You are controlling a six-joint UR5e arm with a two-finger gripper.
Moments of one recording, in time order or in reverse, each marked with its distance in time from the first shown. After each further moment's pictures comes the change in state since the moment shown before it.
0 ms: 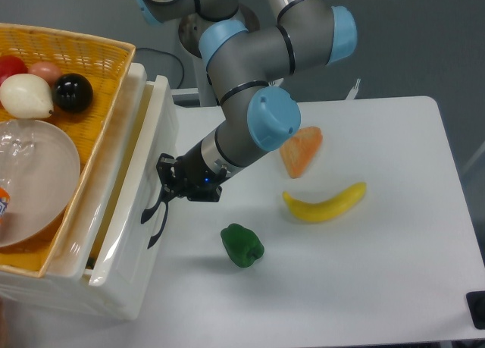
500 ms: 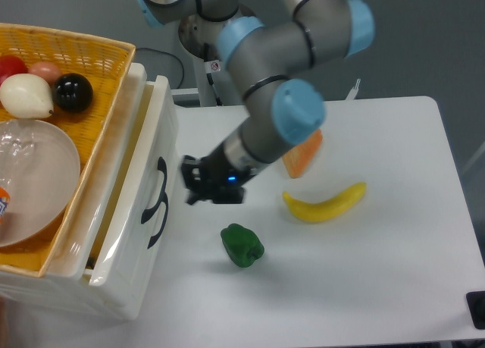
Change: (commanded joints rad) arm 0.153 0.018 0.026 0.049 0.106 0.137
